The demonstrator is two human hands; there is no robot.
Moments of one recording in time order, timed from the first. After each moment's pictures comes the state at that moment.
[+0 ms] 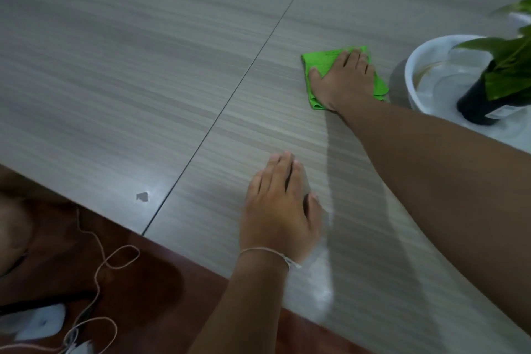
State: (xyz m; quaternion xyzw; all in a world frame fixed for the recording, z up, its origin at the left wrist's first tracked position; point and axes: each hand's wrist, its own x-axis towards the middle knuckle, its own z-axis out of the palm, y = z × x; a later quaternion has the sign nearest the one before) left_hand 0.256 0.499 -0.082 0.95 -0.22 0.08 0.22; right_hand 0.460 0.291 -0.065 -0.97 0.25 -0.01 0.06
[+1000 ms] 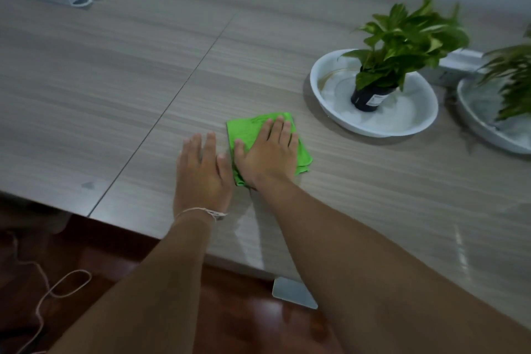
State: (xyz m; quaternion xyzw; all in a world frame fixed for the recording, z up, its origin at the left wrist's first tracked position) left_hand 0.262 0.502 -0.073 0.94 -0.13 0.09 0.30; right_hand 0.273 0.370 -0.070 -0.96 0.24 -0.03 0.10
